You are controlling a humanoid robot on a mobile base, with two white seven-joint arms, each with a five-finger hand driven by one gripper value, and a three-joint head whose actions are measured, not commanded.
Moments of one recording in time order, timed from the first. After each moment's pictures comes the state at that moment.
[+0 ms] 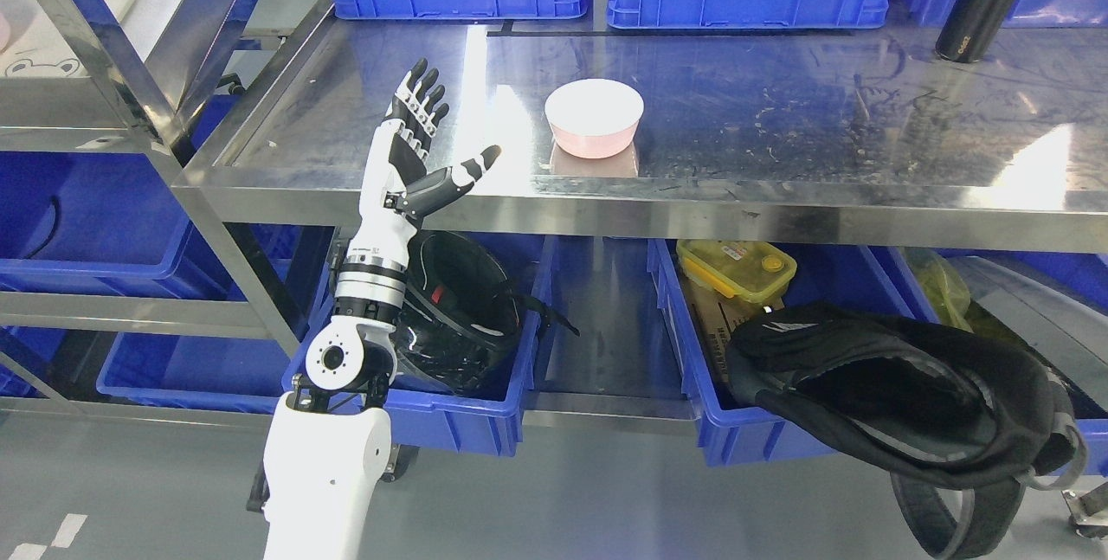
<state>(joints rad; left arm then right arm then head) -0.18 0.00 -0.04 -1.59 0.20 -0.13 -0.07 0.00 0.00 0.05 0.00 0.06 -0.08 -0.03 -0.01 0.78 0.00</state>
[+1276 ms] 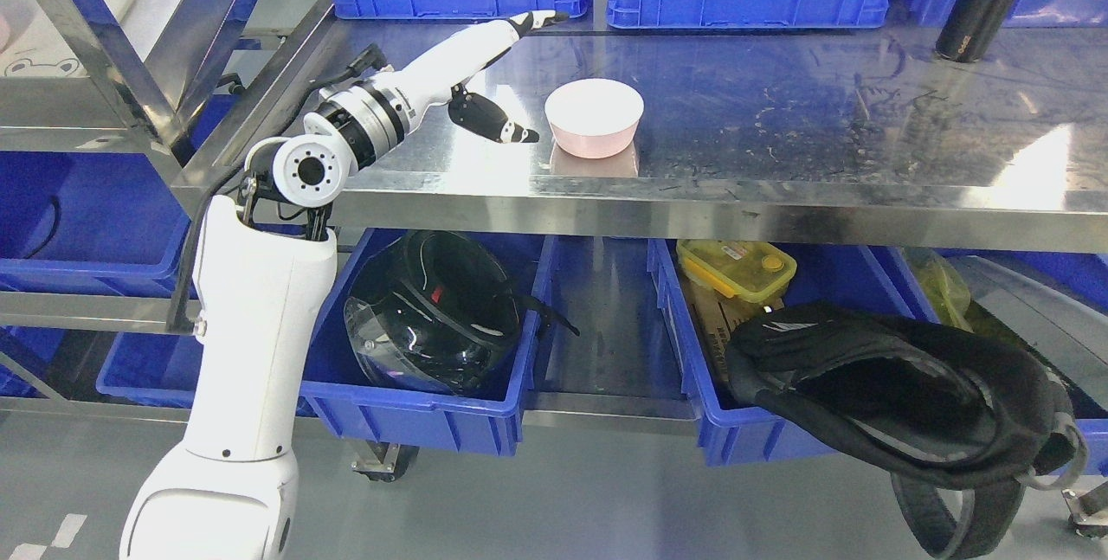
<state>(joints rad) -0.65 0.18 -0.18 -1.56 -0.64 0.01 -0.80 0.00 0.00 0.05 0.00 0.06 -0.08 -0.03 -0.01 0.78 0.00</state>
